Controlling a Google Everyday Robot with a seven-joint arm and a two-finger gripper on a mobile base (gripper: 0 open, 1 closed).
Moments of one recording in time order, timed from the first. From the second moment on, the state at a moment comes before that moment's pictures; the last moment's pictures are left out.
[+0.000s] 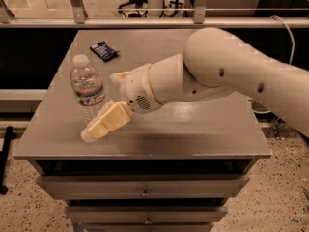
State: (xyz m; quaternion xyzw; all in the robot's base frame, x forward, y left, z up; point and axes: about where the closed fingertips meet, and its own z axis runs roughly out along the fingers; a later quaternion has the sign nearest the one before) arm 0.473 0.108 0.900 -0.54 0.66 0.34 0.39
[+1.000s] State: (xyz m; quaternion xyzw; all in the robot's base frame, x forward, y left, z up) arm 0.514 0.141 0.883 -0.47 0.63 0.39 0.49
